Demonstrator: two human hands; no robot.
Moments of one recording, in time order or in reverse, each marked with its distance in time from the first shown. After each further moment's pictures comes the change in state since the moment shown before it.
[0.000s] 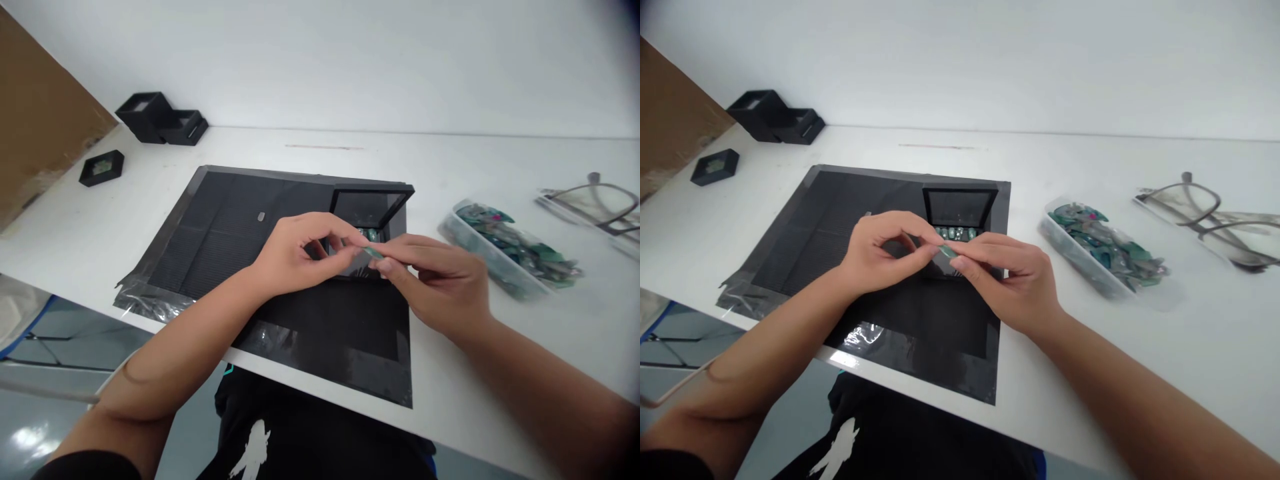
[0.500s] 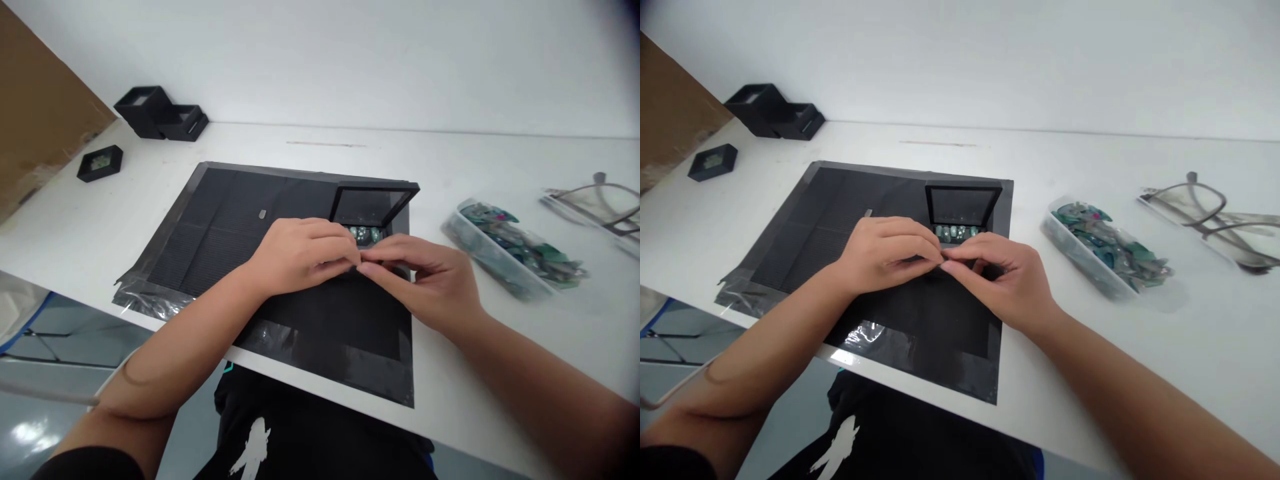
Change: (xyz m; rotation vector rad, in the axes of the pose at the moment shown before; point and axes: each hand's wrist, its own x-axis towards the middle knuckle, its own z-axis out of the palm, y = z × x) left_hand -0.001 -0.006 -0.013 0.515 -0.185 0.298; right_hand 0.004 -0.003 0.004 -0.101 -0.063 0.093
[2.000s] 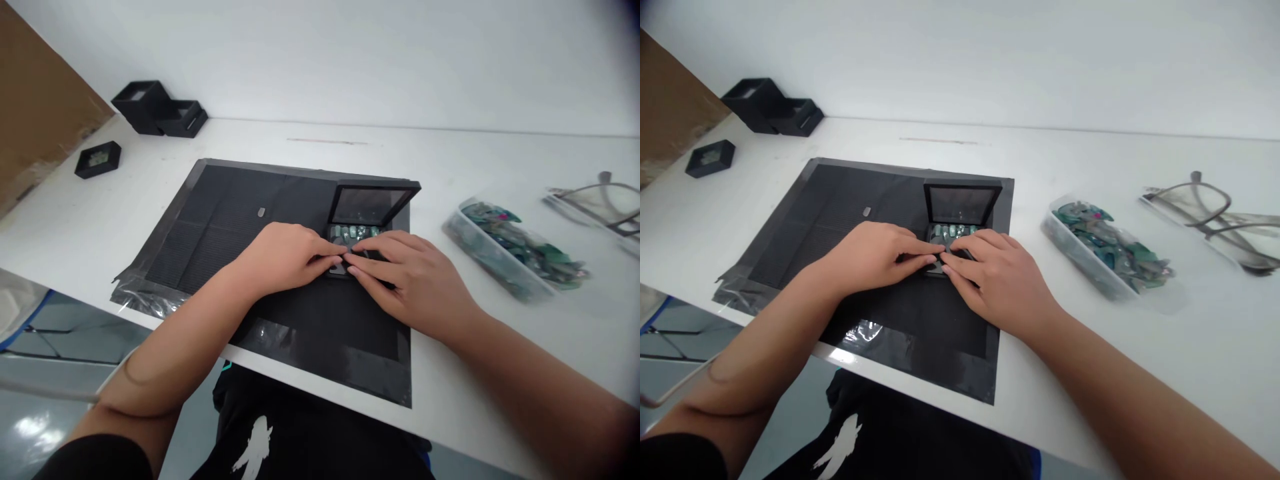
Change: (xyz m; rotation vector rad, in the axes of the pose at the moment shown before) left_hand 0.005 0.007 -0.015 0.101 -0.558 -0.394; right_hand -0.001 0.014 -0.004 -0.654 -0.238 -0.375
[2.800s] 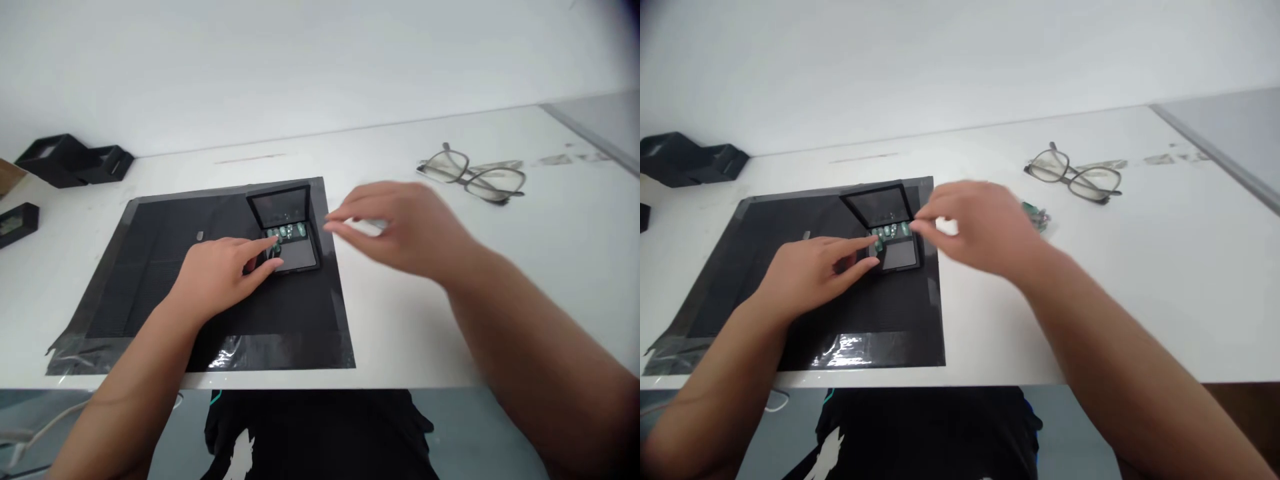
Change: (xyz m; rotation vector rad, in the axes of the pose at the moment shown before) left_hand -0.003 0.015 -0.005 0.252 0.081 -0.090; right_hand -0.007 0.021 -0.080 0.057 0.028 0.316
